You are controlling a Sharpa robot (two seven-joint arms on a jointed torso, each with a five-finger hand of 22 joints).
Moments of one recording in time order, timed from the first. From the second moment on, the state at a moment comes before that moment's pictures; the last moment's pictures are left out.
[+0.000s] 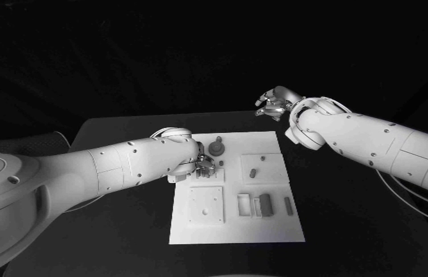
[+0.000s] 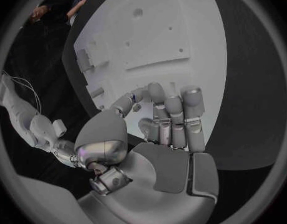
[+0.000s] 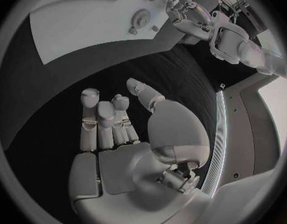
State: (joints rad) left arm 1.28 -0.39 -0.24 1.13 -1.01 0.11 -0.63; left_hand 0.73 -0.01 0.58 -0.27 0.63 0.94 0.02 0.84 0.49 1.23 -0.09 0.94 0.48 1.12 -0.18 1.41 0.46 0.02 1.27 -0.27 0.80 1.31; right arm 1.28 -0.61 -0.04 1.13 -1.09 -0.35 -0.18; right_hand 1.08 -0.06 0.49 -0.29 0.33 0.77 0.16 0.24 0.52 1.04 0.06 1.18 0.90 1.14 -0.04 1.45 0.93 0.20 1.09 -0.01 0.96 1.31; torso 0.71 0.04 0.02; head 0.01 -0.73
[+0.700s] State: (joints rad) left arm 1.28 -0.39 -0.24 1.13 -1.01 0.11 -0.63; left_hand 0.73 -0.01 0.58 -0.26 0.63 0.94 0.02 0.86 0.49 1.23 -0.09 0.94 0.47 1.12 -0.18 1.41 0.46 0.02 1.27 -0.27 0.80 1.31; right arm 1.28 -0.61 -0.04 1.13 -1.09 -0.35 -0.18; right_hand 1.08 -0.06 0.49 -0.29 0.33 0.77 0.17 0.24 0.52 1.04 0.06 1.19 0.90 1.14 -0.04 1.45 0.93 0.20 1.09 -0.01 0.96 1.31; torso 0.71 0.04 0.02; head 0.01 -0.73
